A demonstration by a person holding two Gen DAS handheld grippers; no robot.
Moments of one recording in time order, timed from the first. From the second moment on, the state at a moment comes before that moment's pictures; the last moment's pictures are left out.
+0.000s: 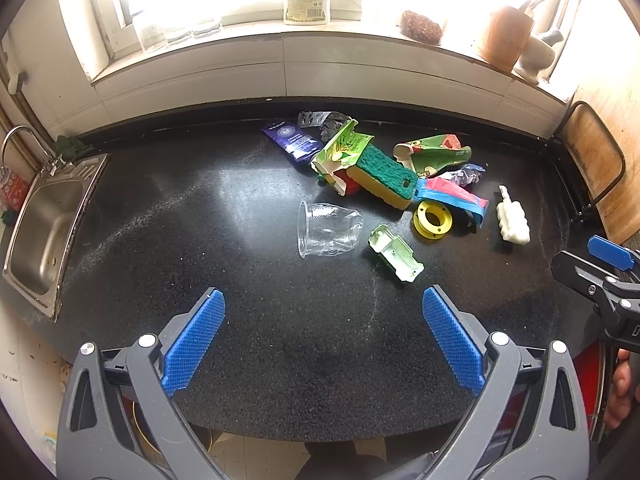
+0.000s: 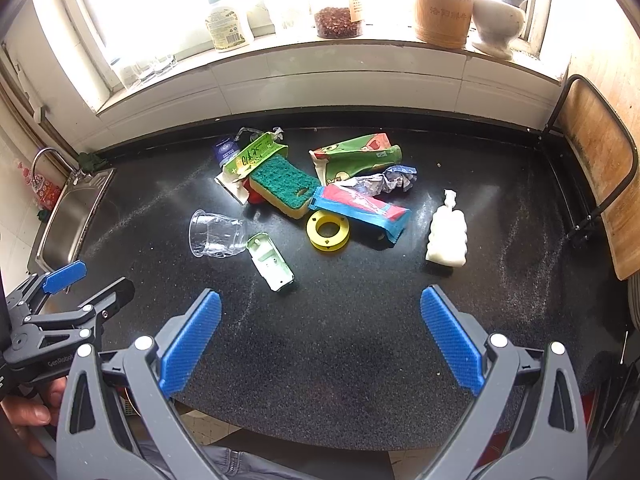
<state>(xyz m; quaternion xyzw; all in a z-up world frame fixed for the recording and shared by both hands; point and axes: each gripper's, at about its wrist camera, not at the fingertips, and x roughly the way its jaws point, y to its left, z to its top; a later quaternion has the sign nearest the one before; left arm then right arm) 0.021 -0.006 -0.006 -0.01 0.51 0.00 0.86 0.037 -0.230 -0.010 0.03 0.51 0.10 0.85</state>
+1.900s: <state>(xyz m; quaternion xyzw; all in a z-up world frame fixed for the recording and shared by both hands) 0.052 -0.002 -0.035 -0.02 0.52 0.00 0.85 0.060 -0.233 -0.039 0.03 0.52 0.10 0.85</state>
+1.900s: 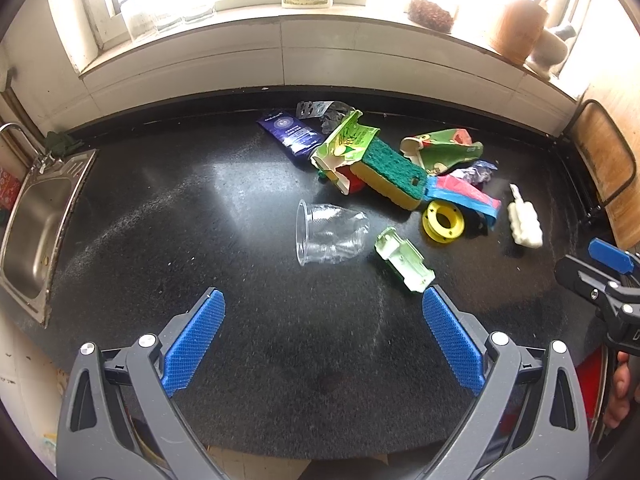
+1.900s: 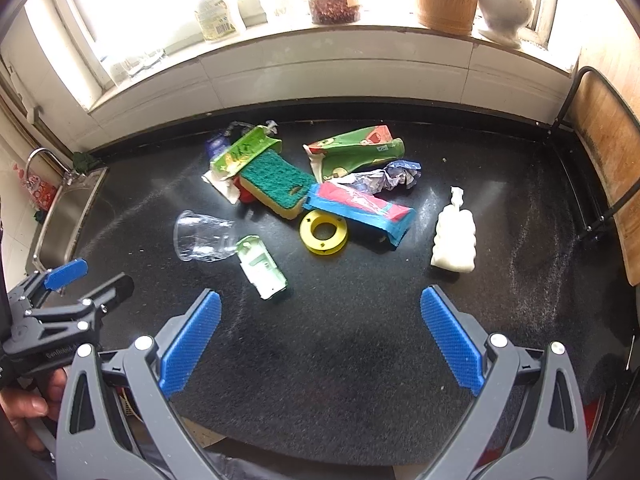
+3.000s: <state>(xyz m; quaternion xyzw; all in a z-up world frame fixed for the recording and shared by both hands) 0.180 -0.006 -0.173 0.00 0.56 0.02 0.83 0.182 -0.194 -0.192 -0.07 0.57 0.12 0.81</state>
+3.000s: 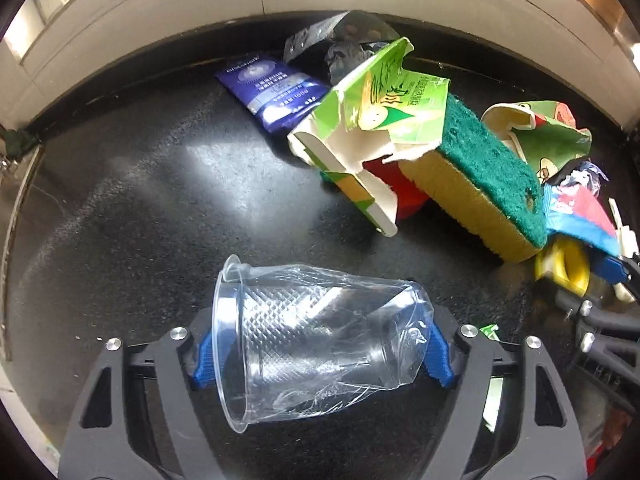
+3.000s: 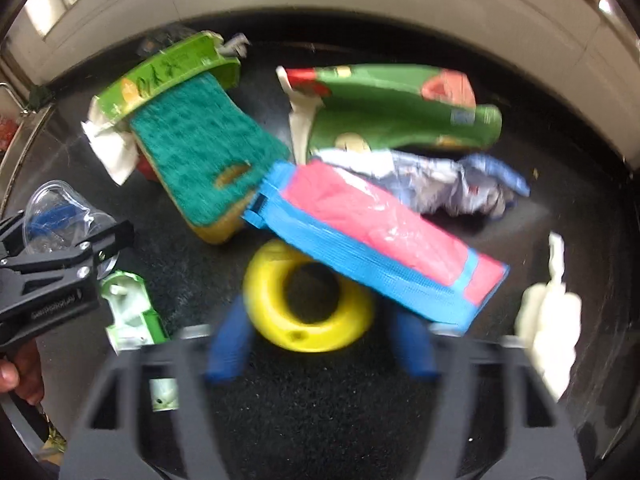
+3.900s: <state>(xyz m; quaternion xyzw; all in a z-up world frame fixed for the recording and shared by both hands) 0.079 0.020 -0.083 -0.01 0.51 0.04 0.86 0.088 -0.208 -0.095 -0.05 0.52 0.17 0.83</state>
